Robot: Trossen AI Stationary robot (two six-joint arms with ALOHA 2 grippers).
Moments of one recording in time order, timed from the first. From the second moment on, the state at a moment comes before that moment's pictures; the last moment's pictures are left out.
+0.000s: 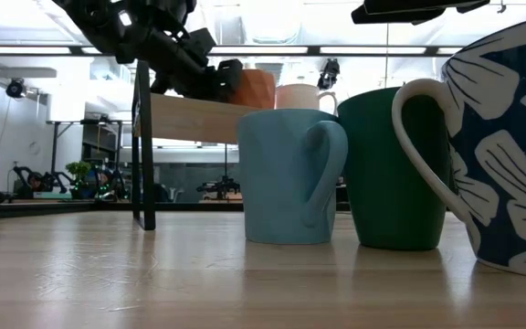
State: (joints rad) left arm 0.18 1.41 0.78 0.39 -0.82 -0.11; right arm 0.64 1.42 0.78 0.17 0.76 -0.06
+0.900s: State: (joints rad) left arm 0.18 1.46 0.78 0.40 -0.81 -0.09; right arm 0.64 1.42 0.78 0.17 0.76 -0.06
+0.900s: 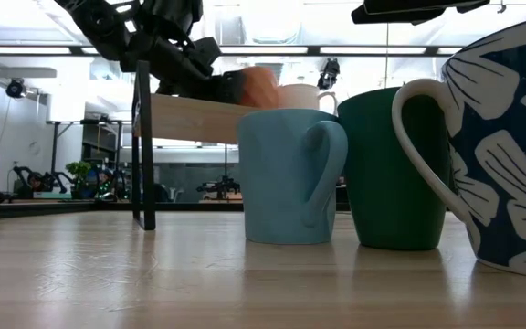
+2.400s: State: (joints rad) left arm -0.20 1.24 0.78 -0.07 -0.44 -0.23; right arm 0.65 1.41 0.78 0.08 0.69 0.25
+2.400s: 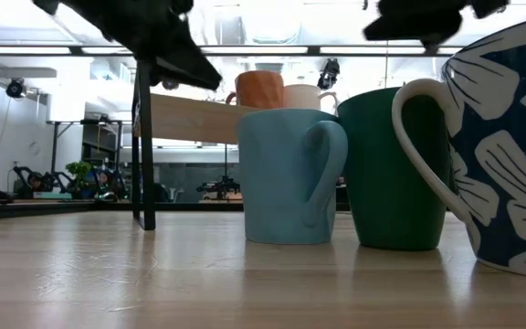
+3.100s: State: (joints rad) left arm -0.54 1.42 0.79 0.05 -0.45 -0.28; right arm 0.93 1.53 0.80 0.12 0.63 0.41
